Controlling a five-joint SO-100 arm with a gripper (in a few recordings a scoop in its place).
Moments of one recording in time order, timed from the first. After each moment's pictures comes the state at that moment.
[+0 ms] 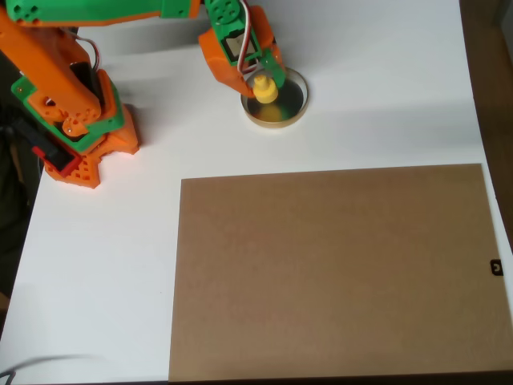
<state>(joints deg) -64.8 99.3 118.6 62.4 -0.8</state>
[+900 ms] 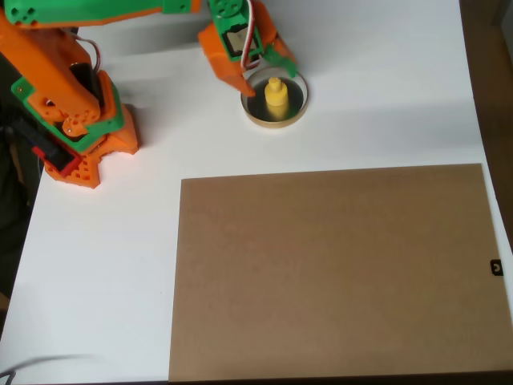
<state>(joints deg) -62.8 99.5 112.1 70.0 -6.3</state>
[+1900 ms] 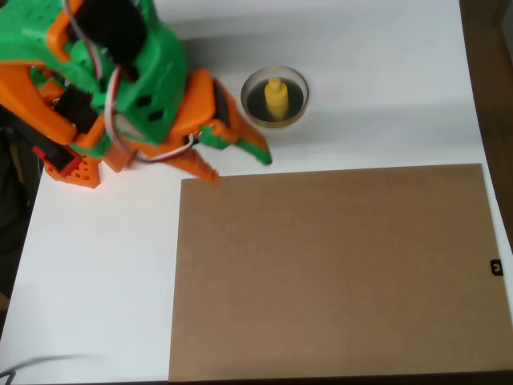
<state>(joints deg) -19.2 121.1 108.7 85.3 -36.2</state>
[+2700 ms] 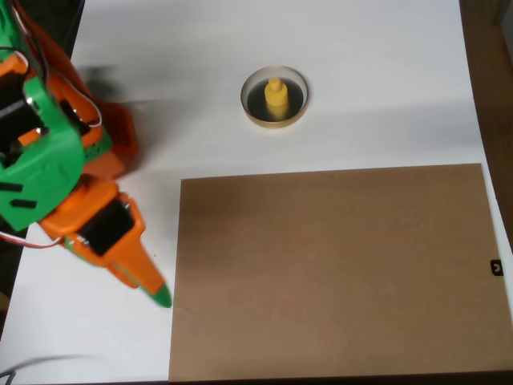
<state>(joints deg) 14.9 134.8 126.5 64.8 -27.2</state>
